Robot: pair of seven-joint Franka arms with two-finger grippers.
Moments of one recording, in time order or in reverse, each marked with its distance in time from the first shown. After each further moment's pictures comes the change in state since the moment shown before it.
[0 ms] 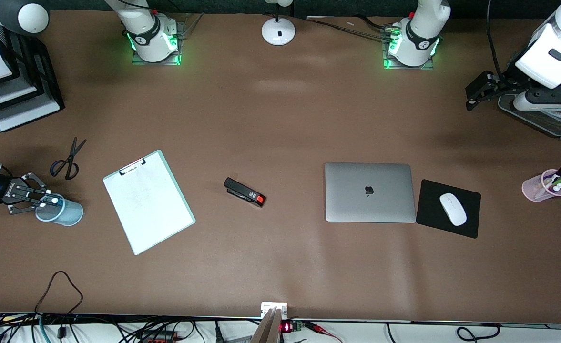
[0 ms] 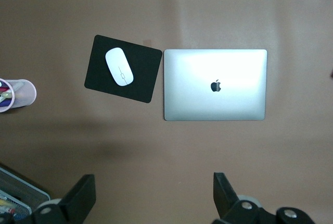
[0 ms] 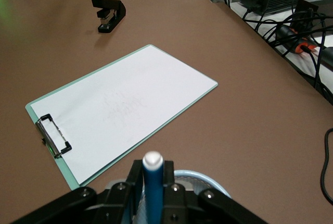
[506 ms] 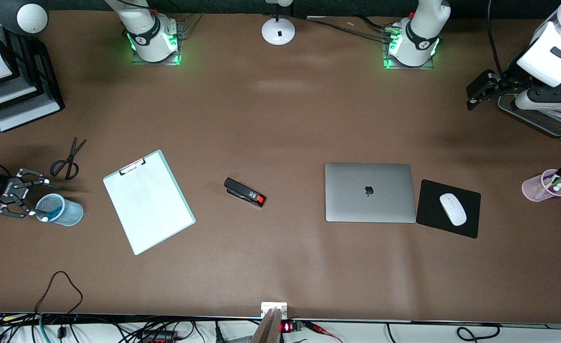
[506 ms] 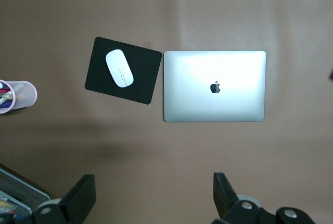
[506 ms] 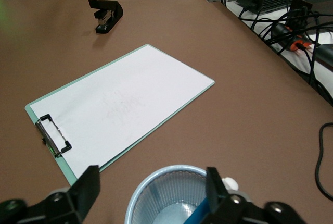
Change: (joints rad) left arm 0.000 -0.001 0.000 0.006 0.000 0.000 0.000; right arm -0.005 -0.003 0.000 0.015 0.000 -0.003 0.026
